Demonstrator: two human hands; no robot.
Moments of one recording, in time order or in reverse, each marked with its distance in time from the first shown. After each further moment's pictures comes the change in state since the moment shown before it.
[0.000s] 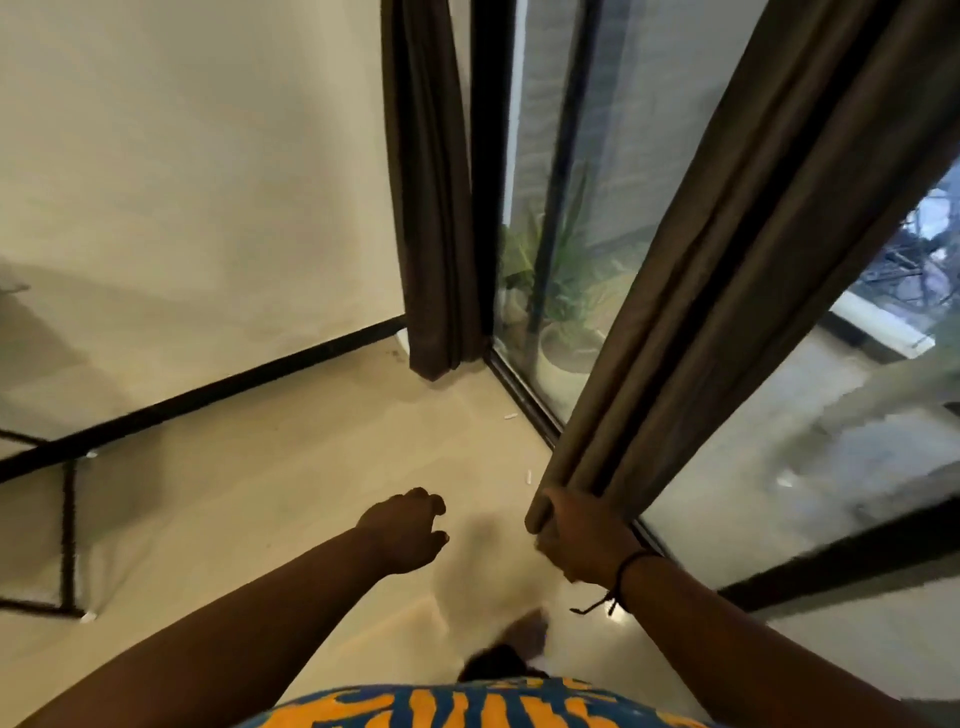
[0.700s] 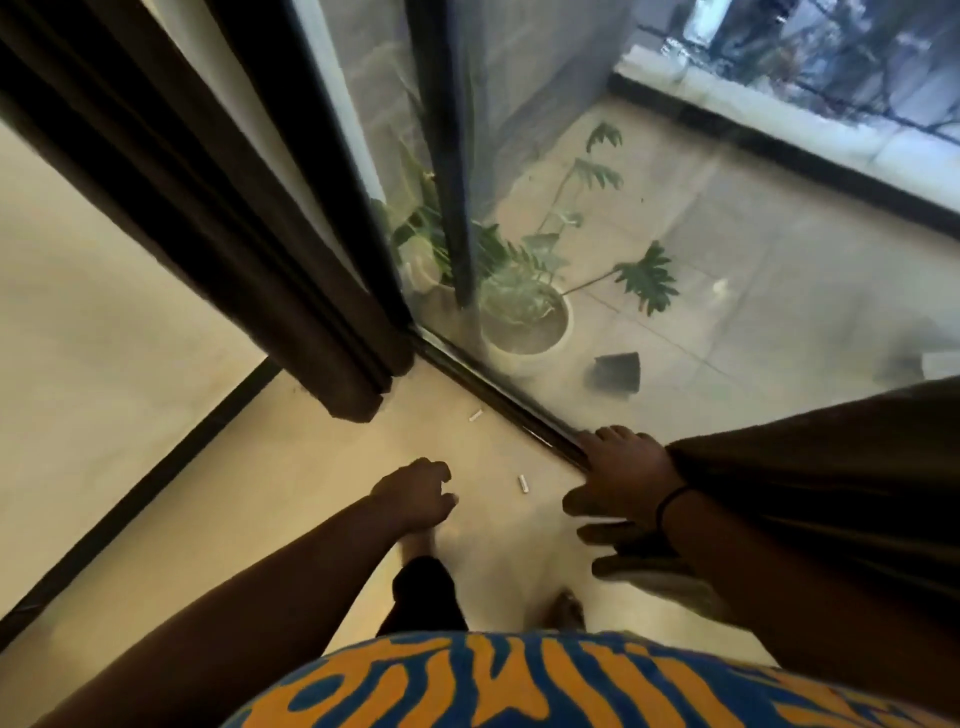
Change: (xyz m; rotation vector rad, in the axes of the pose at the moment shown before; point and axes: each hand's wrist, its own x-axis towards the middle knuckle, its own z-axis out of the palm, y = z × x) left_hand 0.388 -0.012 -0.143 0.100 -0.296 0.142; right_hand 0.304 0.088 -0.120 -0.246 -0.029 0.254
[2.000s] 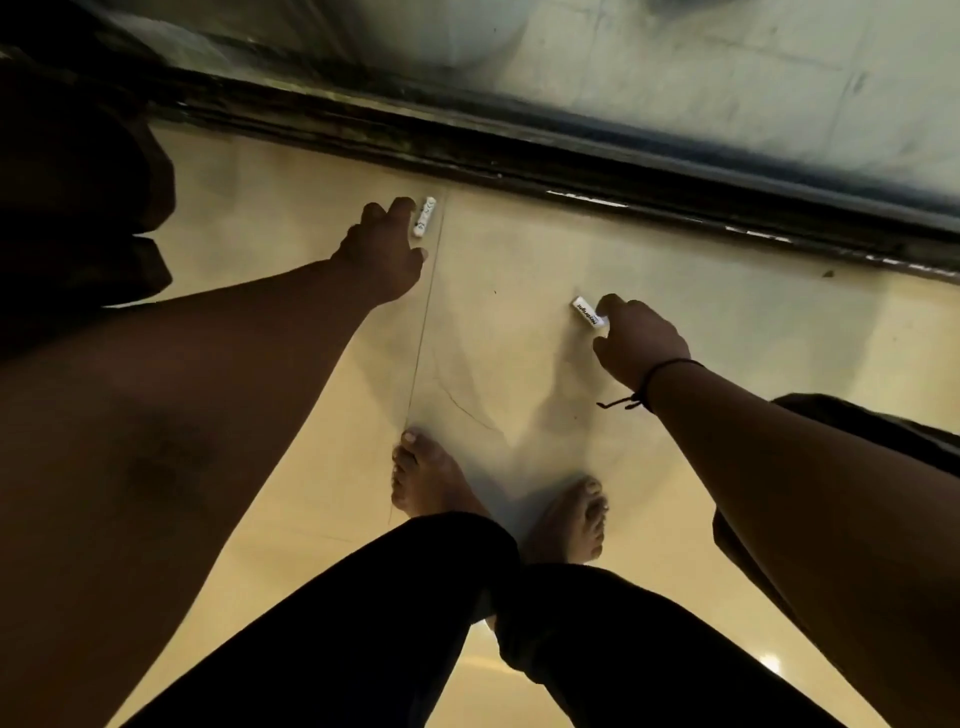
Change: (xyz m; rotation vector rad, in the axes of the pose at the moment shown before) left_hand 0.558 -0.124 0.192 0.205 0.023 0.220; right_hand 0.326 -0.008 0.481 0.609 -0.183 0.716
